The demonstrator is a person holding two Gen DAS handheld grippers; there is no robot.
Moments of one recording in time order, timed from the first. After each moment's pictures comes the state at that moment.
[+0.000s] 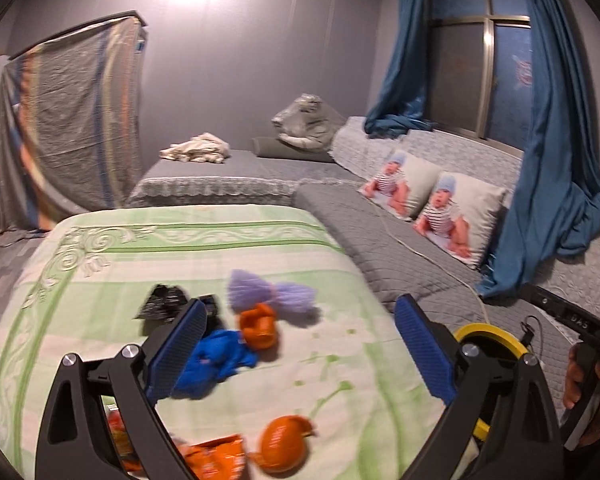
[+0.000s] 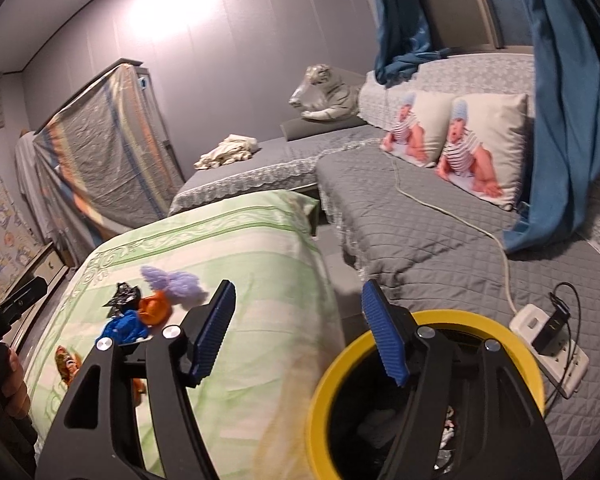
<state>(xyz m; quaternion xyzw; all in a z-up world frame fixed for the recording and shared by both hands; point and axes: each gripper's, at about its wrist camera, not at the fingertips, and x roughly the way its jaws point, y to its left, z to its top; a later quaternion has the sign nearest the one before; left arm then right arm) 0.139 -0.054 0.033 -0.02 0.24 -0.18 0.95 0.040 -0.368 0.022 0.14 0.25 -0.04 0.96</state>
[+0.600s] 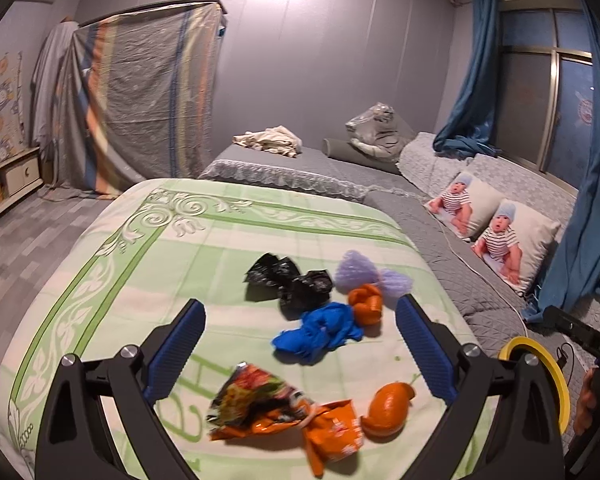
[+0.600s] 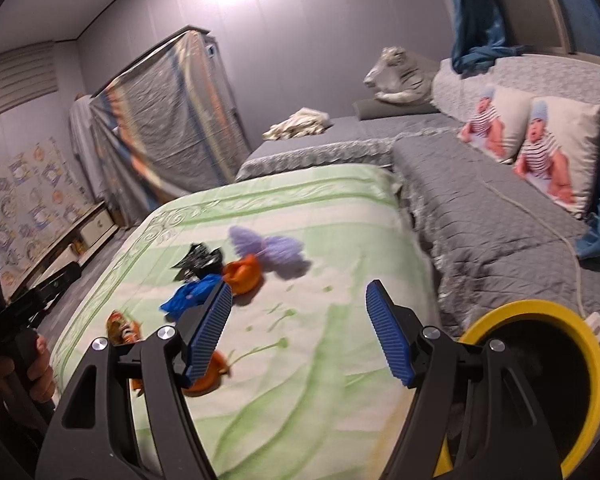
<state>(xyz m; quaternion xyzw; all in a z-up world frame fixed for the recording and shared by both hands) 0.122 0.052 0.006 -0.08 0.25 -0.07 0.96 0.066 -0.262 0.014 0.12 0.27 0.08 0.95</state>
